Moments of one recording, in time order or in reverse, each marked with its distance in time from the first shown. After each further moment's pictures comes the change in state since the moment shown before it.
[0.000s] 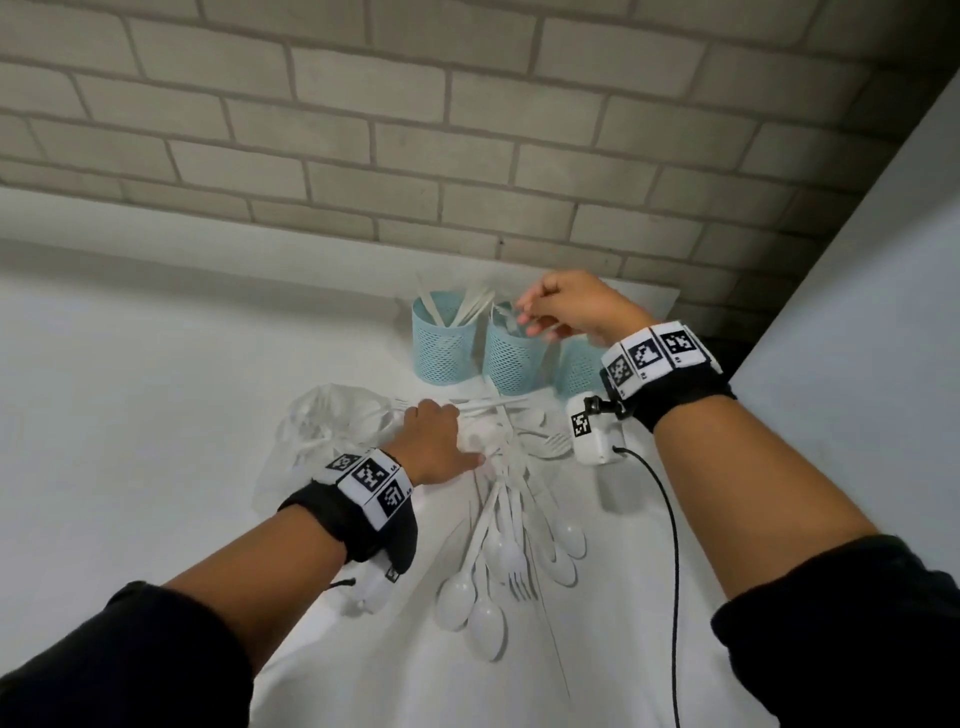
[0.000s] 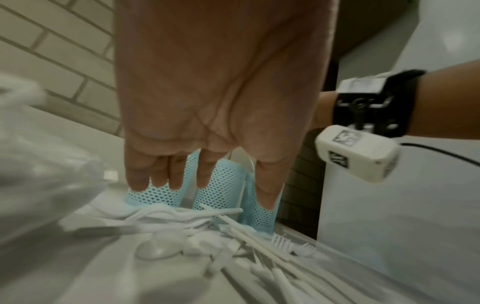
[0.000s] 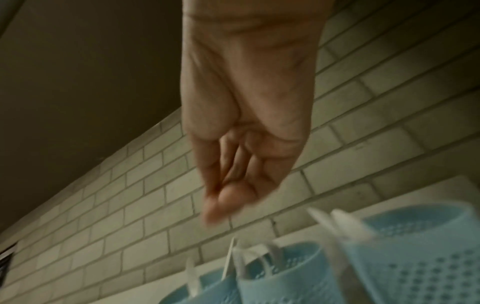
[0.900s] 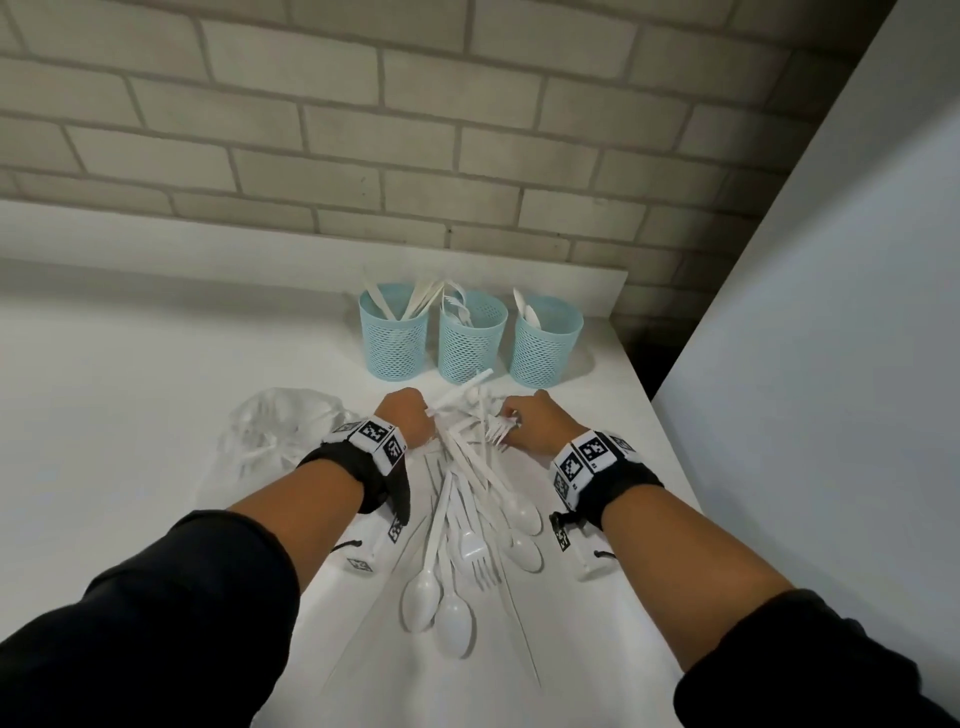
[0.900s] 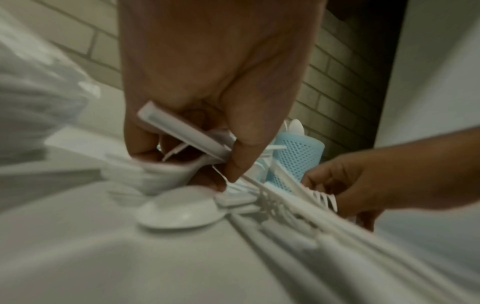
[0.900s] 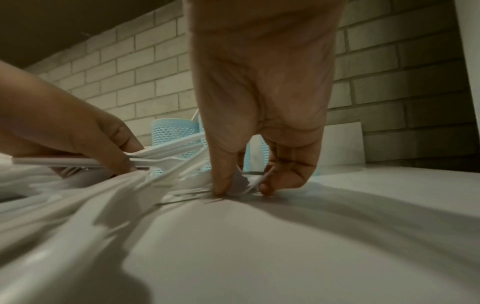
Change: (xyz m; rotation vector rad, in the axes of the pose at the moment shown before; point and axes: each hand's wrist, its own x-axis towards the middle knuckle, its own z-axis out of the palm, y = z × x) left_hand 0.072 0.002 0.021 -0.067 0.047 -0.055; right_hand -0.042 0.129 0.064 -0.540 -0.007 0.192
